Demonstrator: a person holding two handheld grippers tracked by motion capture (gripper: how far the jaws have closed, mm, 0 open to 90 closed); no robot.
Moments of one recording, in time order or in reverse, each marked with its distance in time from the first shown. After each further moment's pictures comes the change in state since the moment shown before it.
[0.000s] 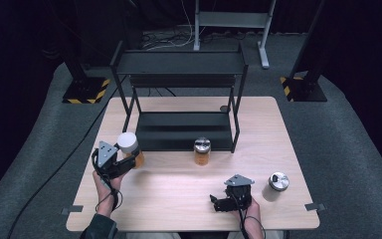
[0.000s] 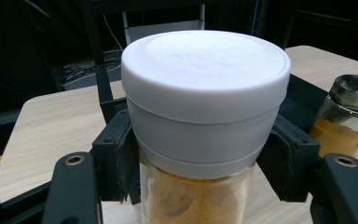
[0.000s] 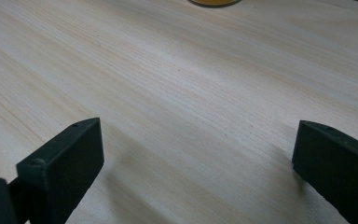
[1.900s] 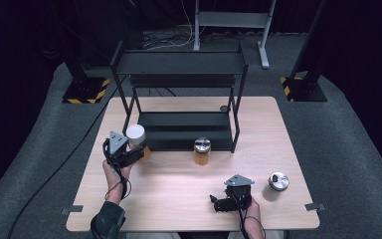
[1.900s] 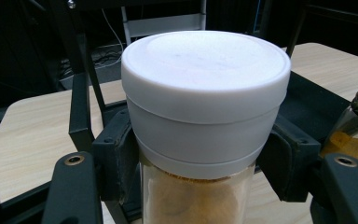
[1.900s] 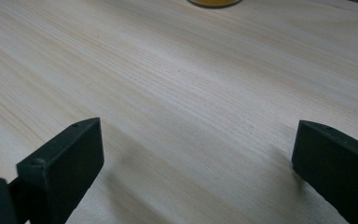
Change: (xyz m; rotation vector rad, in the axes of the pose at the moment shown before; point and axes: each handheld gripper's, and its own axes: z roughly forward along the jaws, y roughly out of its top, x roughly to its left) left arm -0.004 0.010 0.038 0.028 0.005 -0.006; right arm 0.000 0.000 0.000 -0.004 -0.002 -0.002
